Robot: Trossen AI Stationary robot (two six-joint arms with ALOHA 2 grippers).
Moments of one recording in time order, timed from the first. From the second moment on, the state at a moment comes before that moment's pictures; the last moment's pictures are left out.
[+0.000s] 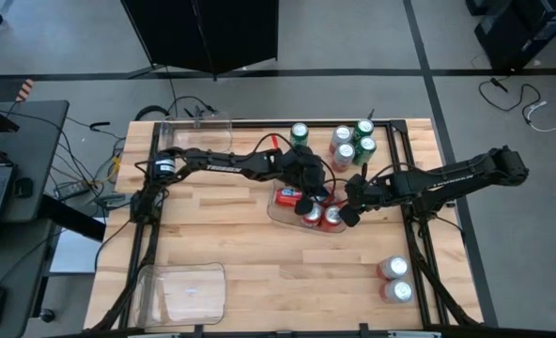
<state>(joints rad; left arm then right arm) 0.15 2.10 1.63 -0.09 0.32 0.18 0.09 1.11 0.66 -0.72 0.21 0.89</state>
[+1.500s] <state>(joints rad) 0.15 1.93 1.68 -0.96 0.09 0.14 0.09 1.08 0.66 -0.66 0.26 0.70</state>
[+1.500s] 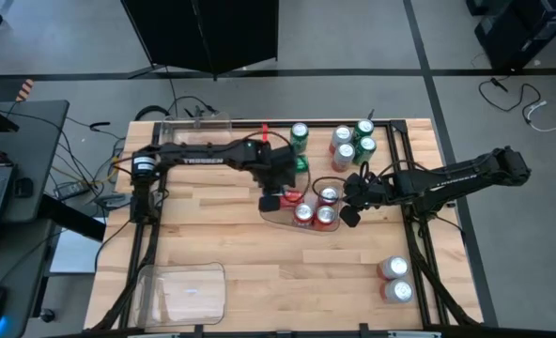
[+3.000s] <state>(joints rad) 0.15 1.99 1.60 -0.92 0.10 0.12 0.09 1.08 0.66 -0.63 0.27 0.68</state>
